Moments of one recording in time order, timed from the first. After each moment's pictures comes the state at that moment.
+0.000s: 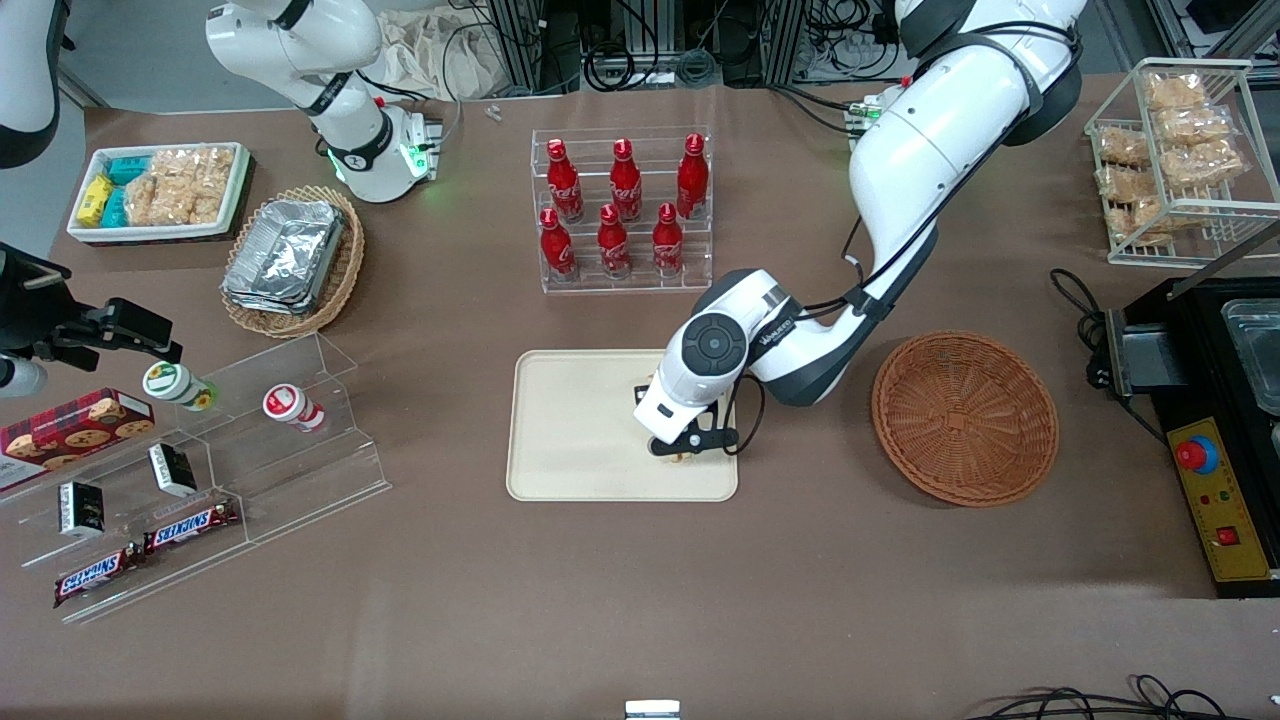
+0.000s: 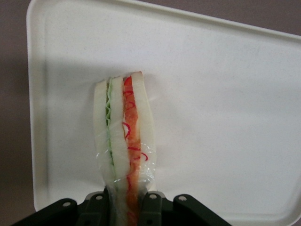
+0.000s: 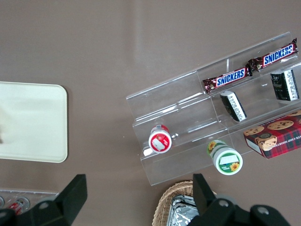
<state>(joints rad) -0.27 0.85 -0.56 -1.43 0.28 2.17 -0.96</state>
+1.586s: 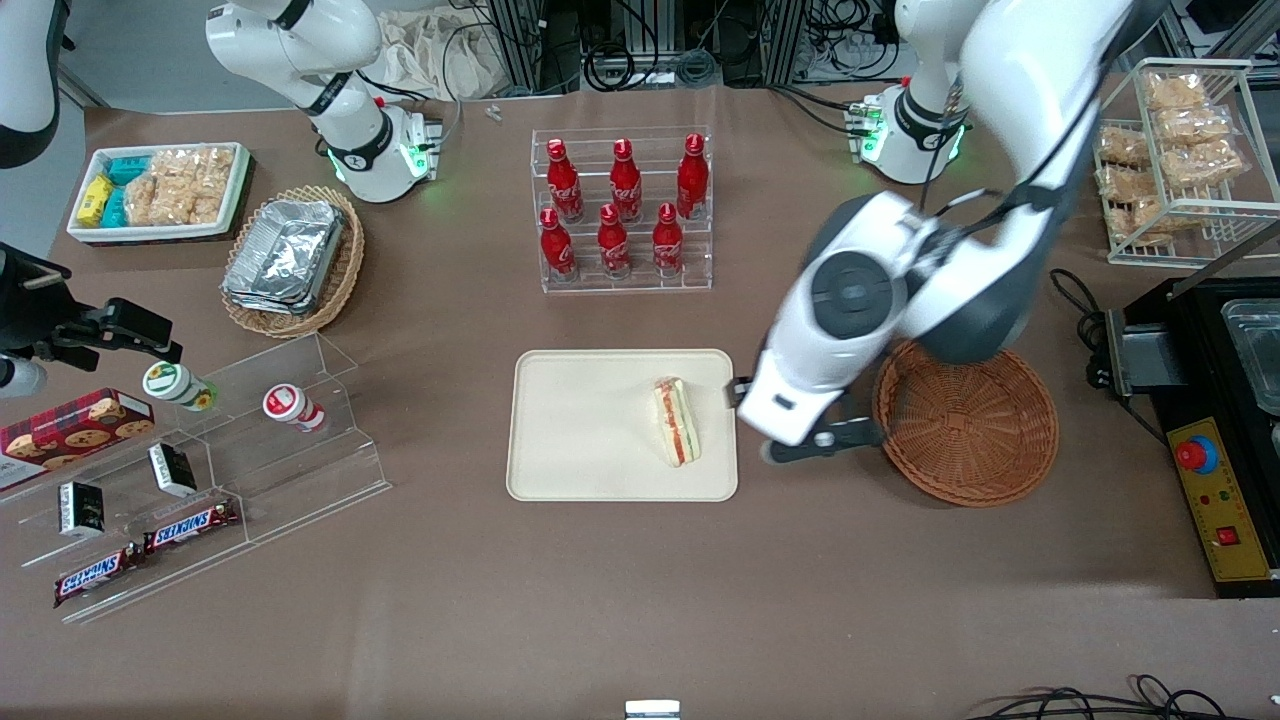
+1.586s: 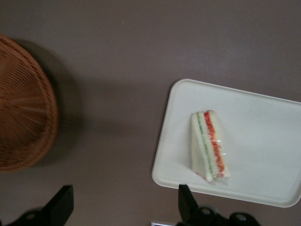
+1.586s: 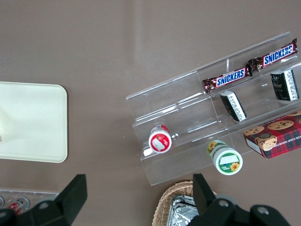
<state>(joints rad) -0.04 0.50 -0.56 -1.34 0.21 1.69 -0.74</state>
